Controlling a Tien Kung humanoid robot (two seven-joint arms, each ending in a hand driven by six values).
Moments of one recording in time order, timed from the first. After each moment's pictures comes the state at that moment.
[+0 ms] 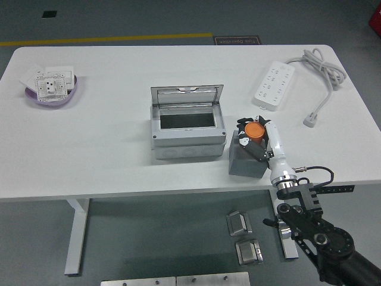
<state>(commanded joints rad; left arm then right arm) 0.09 0.00 -1.73 -0.18 1.93 -0.09 0.25 0.26 -0.13 0.92 1.07 -1.17 -0.51 0.45</state>
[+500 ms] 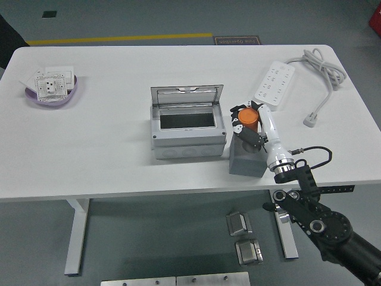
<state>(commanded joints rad) 0.09 0.00 -1.74 -0.18 1.93 -0.09 0.26 0.40 -0.16 0.85 1.08 -1.34 -0.51 0.32</state>
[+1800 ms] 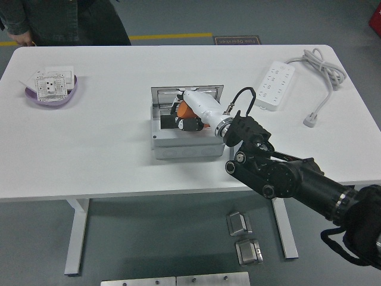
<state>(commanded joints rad) 0.08 0.03 -1.72 -0.18 1.92 -0.09 0.26 0.84 -0.01 0.50 0.82 -1.66 -0.26 -0.05</state>
